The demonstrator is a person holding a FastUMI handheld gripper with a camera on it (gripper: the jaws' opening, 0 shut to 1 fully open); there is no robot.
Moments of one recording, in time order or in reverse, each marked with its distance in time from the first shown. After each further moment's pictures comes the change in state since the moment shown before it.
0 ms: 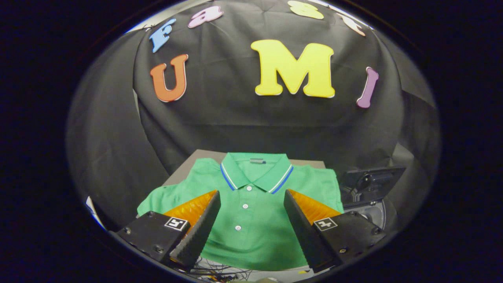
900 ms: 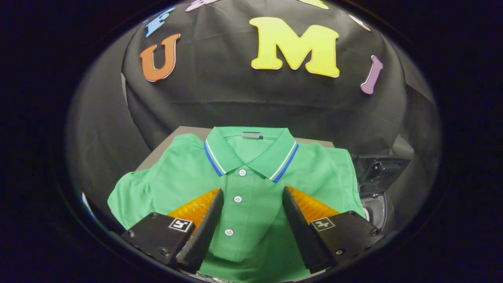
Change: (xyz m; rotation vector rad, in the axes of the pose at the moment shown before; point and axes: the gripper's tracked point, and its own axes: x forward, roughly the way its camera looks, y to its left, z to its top) arm 0.042 -0.009 -0.029 -0.036 0.106 -0.024
